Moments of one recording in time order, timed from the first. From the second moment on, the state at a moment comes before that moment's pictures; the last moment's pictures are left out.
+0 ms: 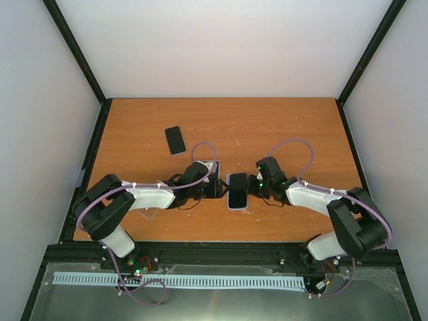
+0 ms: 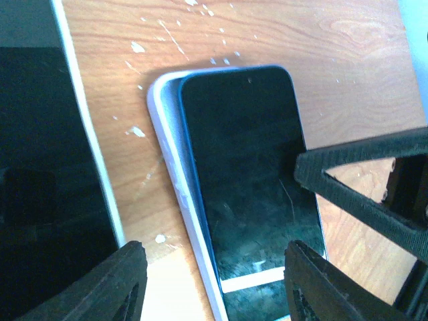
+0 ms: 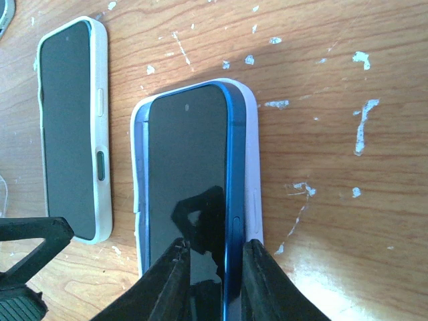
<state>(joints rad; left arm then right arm) -0.81 1.60 0.66 0.24 0.20 -0.77 0.54 1.41 0.58 -0.07 -0.23 0.77</state>
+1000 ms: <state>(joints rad) -0.81 1.80 0.81 0.23 0.22 -0.71 0.52 1.47 0.65 -0.12 -0.21 0.68</state>
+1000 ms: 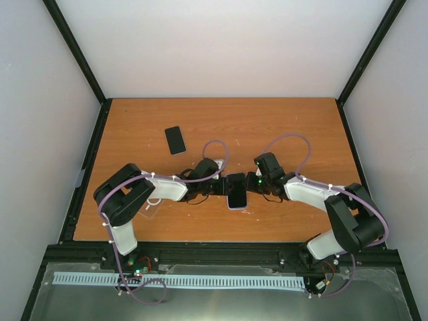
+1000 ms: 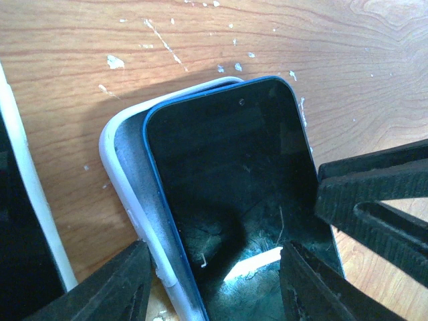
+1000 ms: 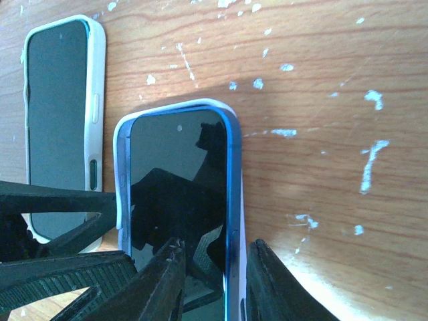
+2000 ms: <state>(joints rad) -0.80 1.81 0.81 0.23 0.26 -0.62 0.49 1.58 0.67 -0.03 -0.31 0.60</state>
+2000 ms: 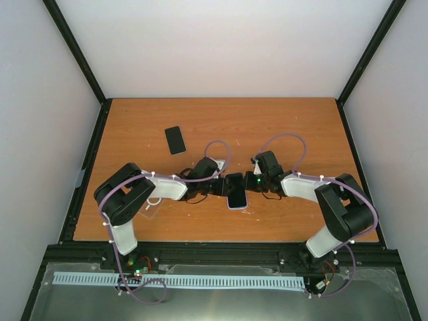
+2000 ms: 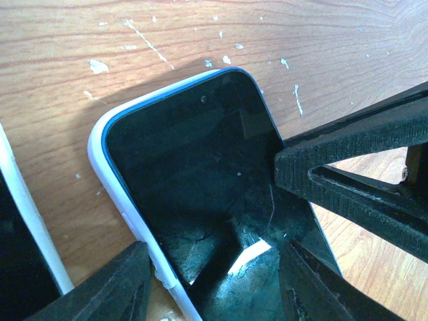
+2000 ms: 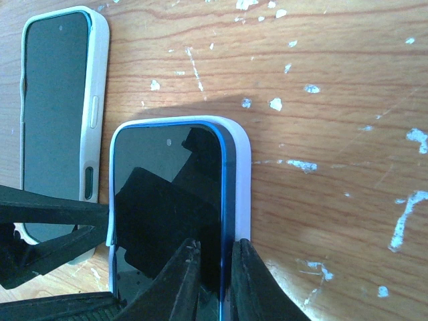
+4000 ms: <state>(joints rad) -0.80 1.63 0.62 0.24 0.33 -0.76 0.51 1.50 0.36 0.60 -0.61 1.16</state>
